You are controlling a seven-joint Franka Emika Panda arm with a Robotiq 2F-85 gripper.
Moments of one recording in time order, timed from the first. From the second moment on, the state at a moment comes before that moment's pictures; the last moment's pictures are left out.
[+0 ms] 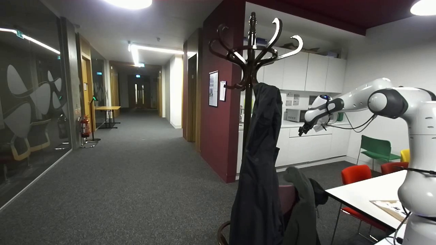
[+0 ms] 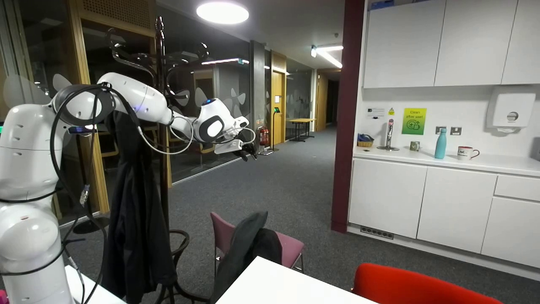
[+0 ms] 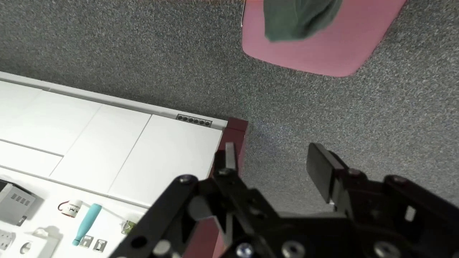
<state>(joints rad) -0.18 0.22 -0.13 -1.81 -0.03 2.70 -0.36</state>
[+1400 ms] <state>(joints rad) -0.16 -0.16 -0.04 -2.02 0.44 2.86 -0.76</state>
